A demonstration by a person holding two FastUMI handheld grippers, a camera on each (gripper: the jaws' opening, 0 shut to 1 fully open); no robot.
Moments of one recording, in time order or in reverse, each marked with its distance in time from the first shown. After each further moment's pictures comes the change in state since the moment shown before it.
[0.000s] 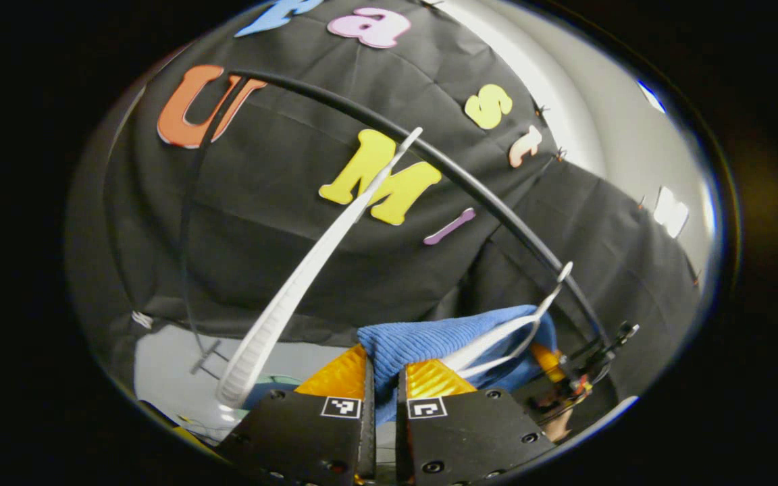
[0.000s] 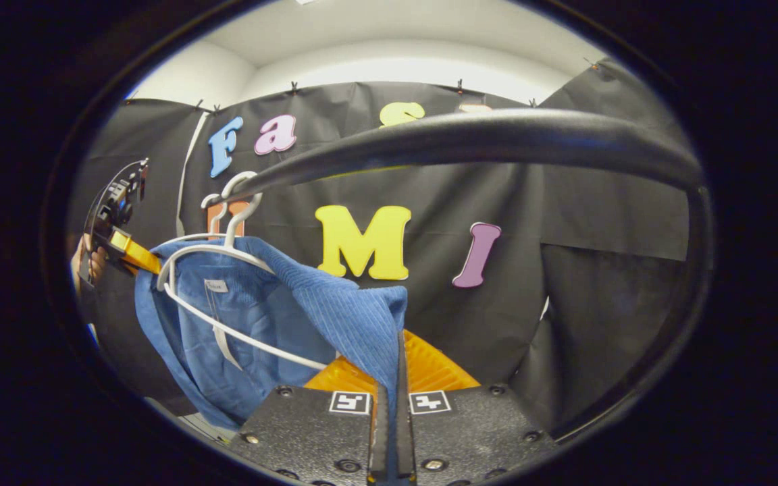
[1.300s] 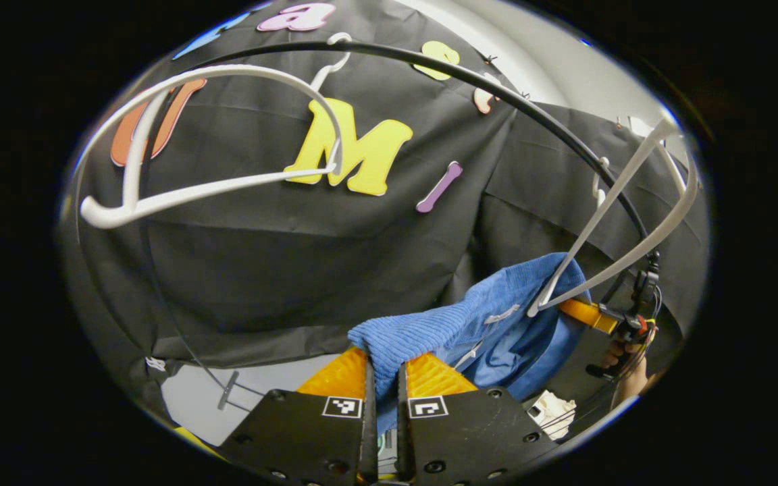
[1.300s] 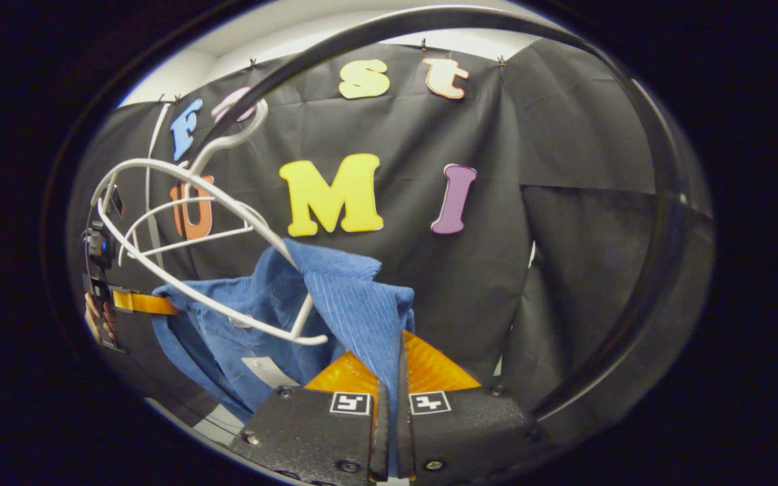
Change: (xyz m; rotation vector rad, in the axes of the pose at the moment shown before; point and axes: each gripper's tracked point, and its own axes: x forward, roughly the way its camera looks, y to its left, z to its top) left arm 0.085 0.002 -0.104 0.165 0.011 -0.042; right arm 0.031 -0.025 -0.106 0.068 0.205 -0.131
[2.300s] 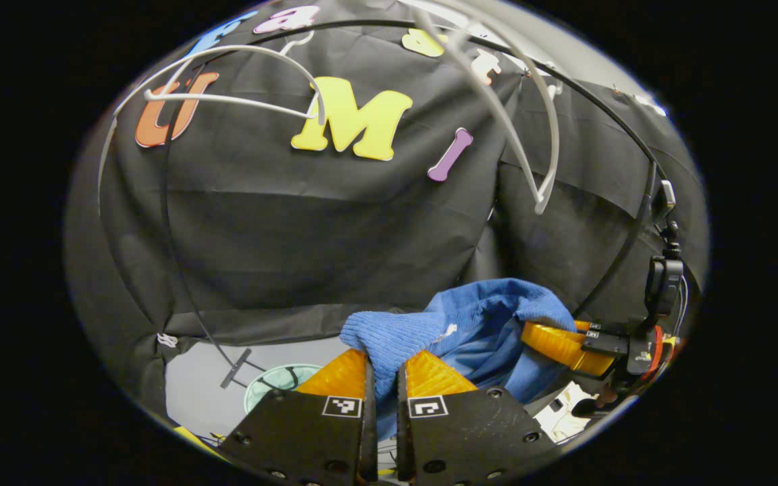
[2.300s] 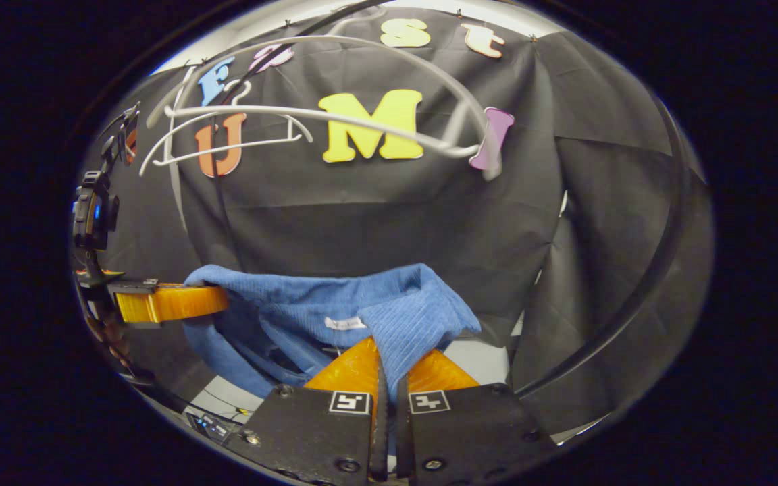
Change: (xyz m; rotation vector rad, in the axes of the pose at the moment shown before) left arm 0.005 -0.058 -0.111 0.050 0.014 0.168; right arm -0.021 0.084 -0.125 -0.059 0.189 0.136
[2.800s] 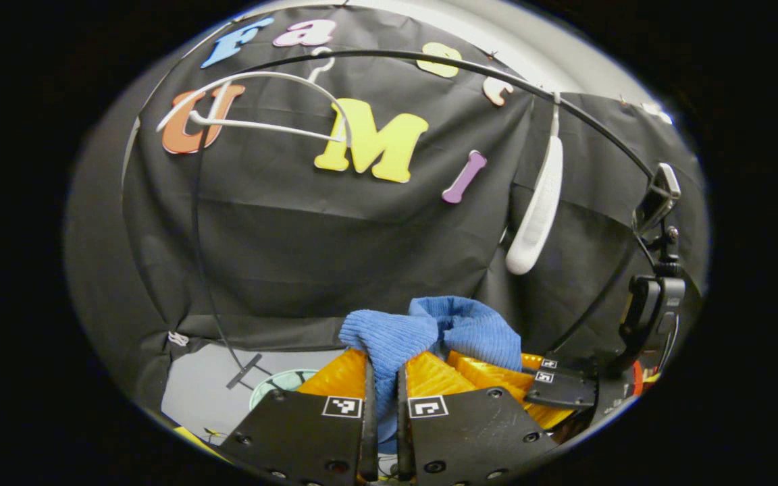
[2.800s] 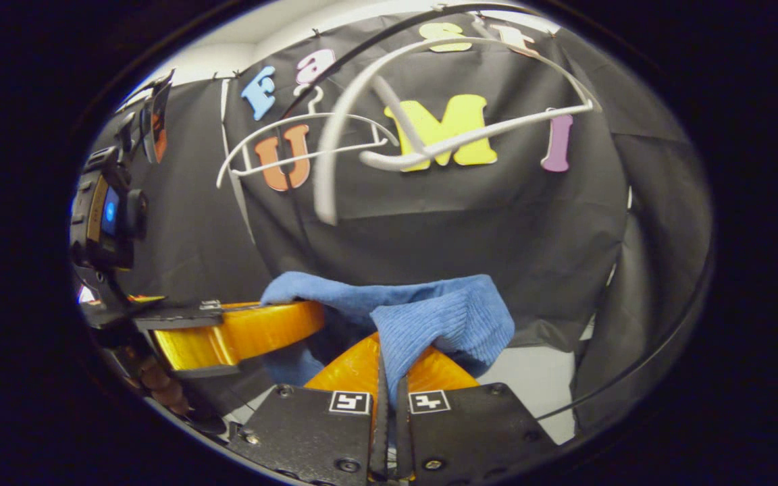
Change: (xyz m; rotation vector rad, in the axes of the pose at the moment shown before) left arm -0.038 0.022 0.014 -0.080 -0.101 0.070; right arm -0.004 0.128 0.012 0.048 -0.062 0.288
